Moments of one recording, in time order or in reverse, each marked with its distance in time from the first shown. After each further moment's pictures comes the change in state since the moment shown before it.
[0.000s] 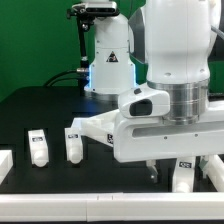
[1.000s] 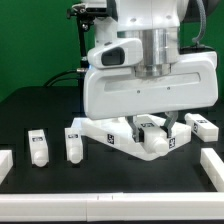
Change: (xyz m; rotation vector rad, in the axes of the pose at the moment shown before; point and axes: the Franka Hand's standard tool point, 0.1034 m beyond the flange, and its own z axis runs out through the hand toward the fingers) arm -0.010 0.036 -0.069 -0.012 0.054 -0.144
